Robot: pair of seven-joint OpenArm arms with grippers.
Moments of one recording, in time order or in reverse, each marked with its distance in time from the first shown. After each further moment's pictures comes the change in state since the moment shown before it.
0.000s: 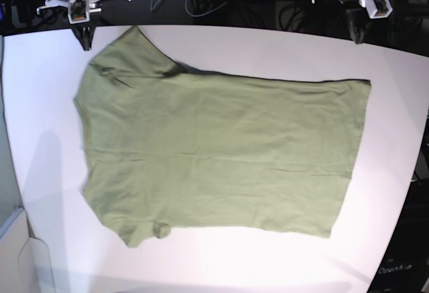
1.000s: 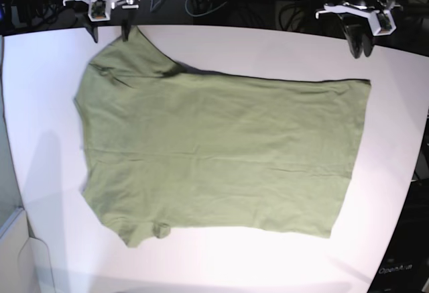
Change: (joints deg) left arm -4.4 -0.2 -2.0 0.8 0.4 -0.5 5.8; right arm 2.4 -4.9 -5.1 -4.2 7.7 1.8 -2.6
